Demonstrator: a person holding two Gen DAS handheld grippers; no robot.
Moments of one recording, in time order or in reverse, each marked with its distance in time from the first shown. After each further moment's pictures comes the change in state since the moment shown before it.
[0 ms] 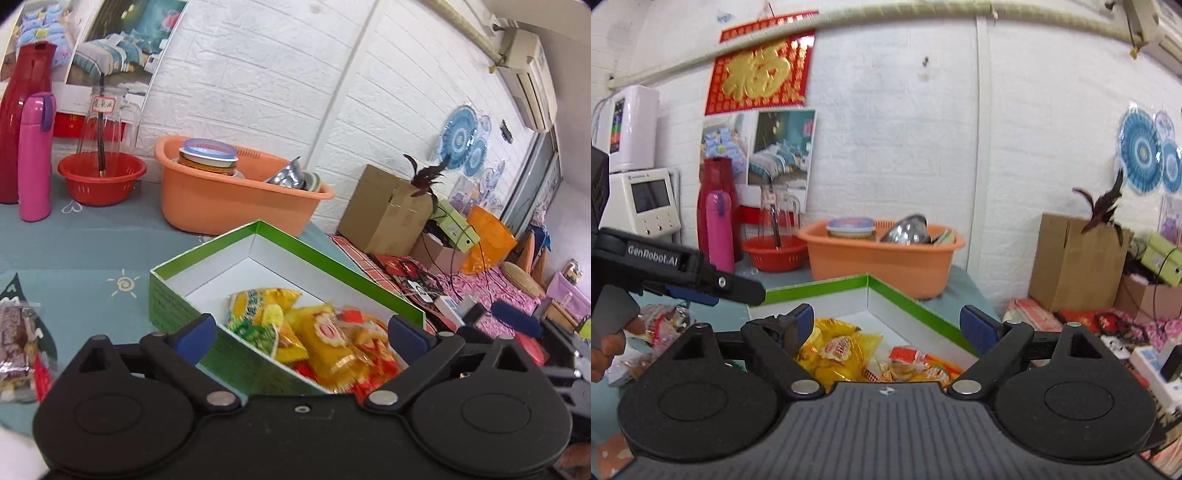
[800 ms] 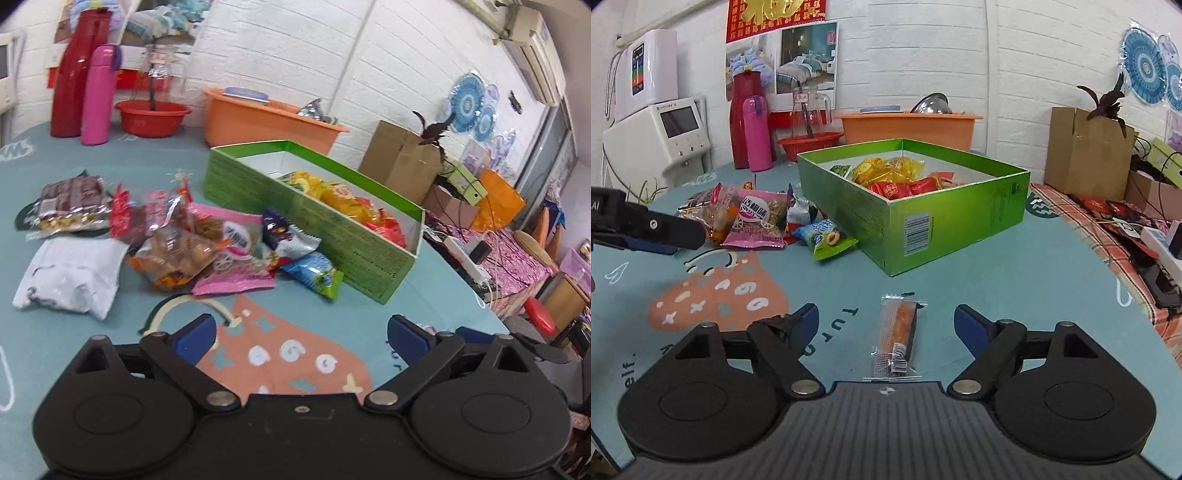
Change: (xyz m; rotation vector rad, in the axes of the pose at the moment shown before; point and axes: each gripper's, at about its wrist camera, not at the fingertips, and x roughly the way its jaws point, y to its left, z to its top) left arm -0.075 -0.001 -0.111 -0.009 0.074 0.059; right arm -0.056 0.037 -0.100 0.060 0.289 0.061
